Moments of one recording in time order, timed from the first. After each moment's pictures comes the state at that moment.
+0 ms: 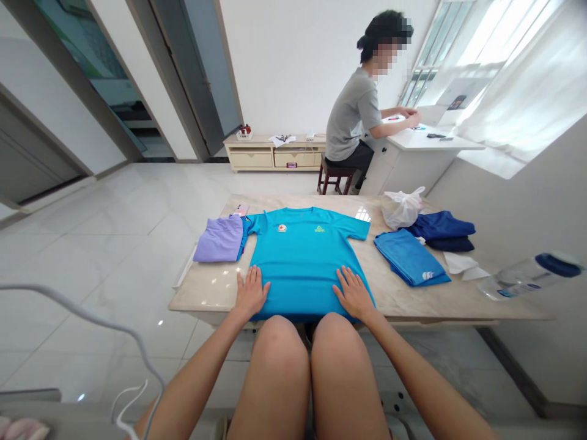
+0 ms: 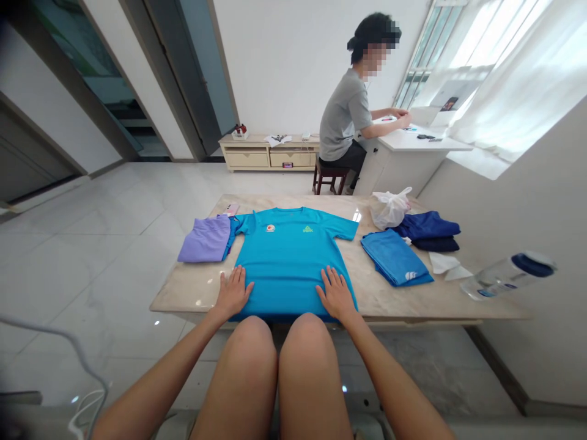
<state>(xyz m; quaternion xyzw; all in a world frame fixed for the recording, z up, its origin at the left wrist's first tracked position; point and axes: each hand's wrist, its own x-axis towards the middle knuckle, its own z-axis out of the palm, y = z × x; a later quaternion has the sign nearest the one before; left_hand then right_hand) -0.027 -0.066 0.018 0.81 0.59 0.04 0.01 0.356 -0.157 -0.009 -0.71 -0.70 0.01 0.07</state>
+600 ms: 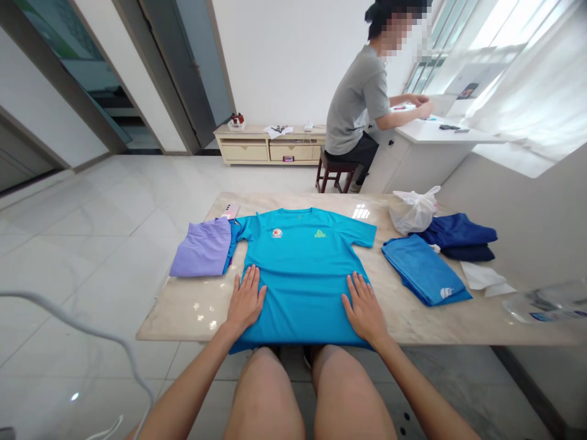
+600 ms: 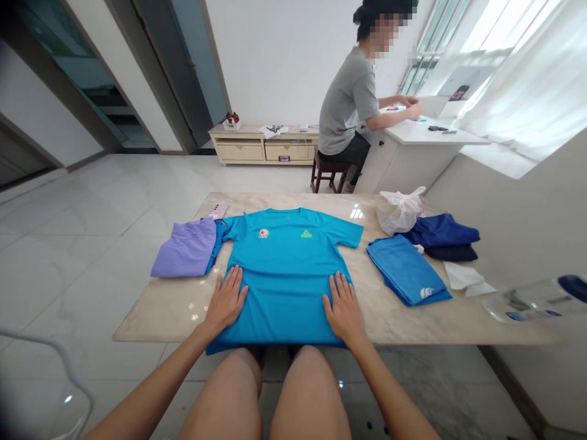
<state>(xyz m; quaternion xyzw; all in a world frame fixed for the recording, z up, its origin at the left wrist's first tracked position) -0.016 -0.028 -0.005 0.83 0.55 0.10 0.01 0.372 -0.149 -0.030 -0.73 -0.67 -0.04 0.12</state>
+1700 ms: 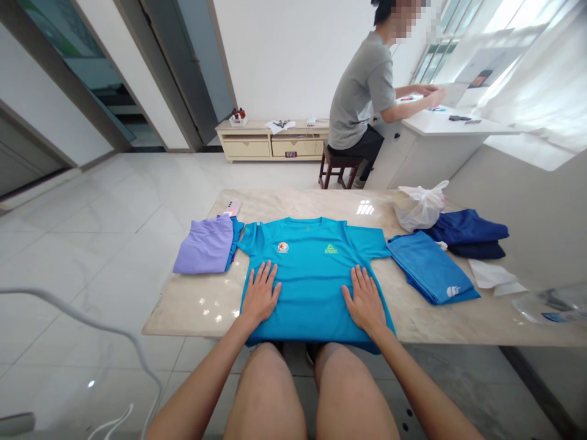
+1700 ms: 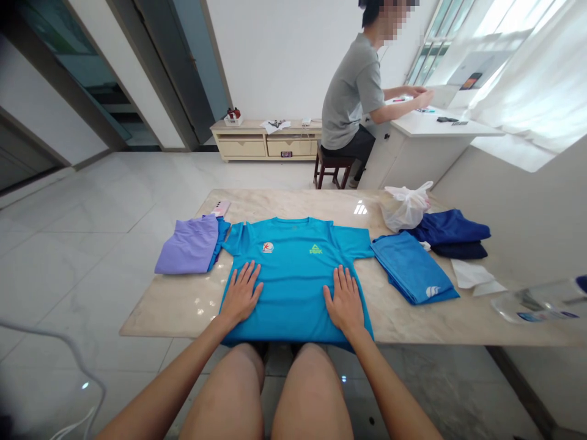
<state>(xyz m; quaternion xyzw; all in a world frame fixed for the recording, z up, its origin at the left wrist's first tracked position) 0.021 -0.033 0.003 0.85 0.52 0.10 0.01 0.368 -0.130 -0.026 -0.76 -0.64 -0.02 0.11</state>
